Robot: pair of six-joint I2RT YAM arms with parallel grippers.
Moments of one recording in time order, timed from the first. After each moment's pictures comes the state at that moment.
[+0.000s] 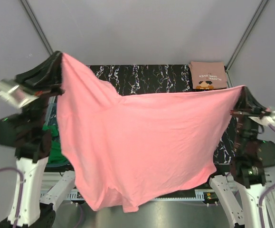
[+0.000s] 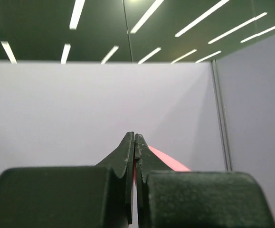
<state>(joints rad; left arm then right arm) -0.19 0.75 1.39 0.26 0.28 -0.13 0.16 0.40 0.97 0.08 0.25 -0.06</state>
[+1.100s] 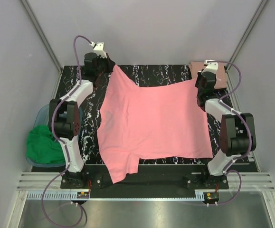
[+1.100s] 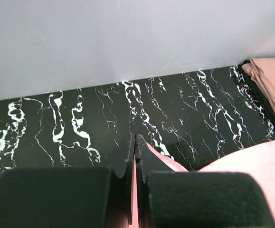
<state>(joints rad) -0.15 1.96 1.55 0.23 0.27 -0.22 0.07 1.67 1.02 0.46 0.33 0.07</state>
